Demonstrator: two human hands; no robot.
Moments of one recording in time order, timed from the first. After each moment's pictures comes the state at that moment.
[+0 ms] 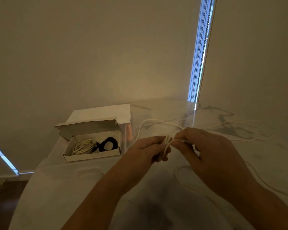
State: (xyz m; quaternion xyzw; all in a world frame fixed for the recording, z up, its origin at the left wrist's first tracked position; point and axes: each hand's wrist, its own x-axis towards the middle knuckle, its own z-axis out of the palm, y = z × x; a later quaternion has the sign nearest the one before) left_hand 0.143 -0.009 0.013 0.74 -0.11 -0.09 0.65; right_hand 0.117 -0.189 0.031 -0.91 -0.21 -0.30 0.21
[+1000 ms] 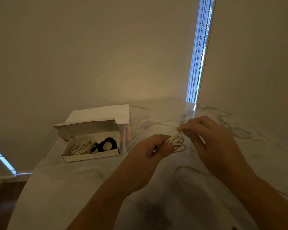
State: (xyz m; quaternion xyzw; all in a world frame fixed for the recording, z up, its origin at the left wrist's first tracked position) left_hand 0.136 -0.012 0.016 0.84 -0.24 0.02 0.48; right_hand 0.151 -0.214 0.017 -0.89 -0.21 -0.33 0.25
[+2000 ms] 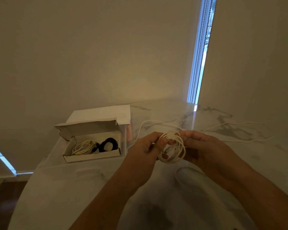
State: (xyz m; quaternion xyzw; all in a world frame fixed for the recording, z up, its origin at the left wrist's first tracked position) left_hand 0.143 -0.015 0.006 0.77 -0.18 0.03 0.61; right_hand 0.143 -0.196 0.022 -0.59 -0.04 0.09 0.80
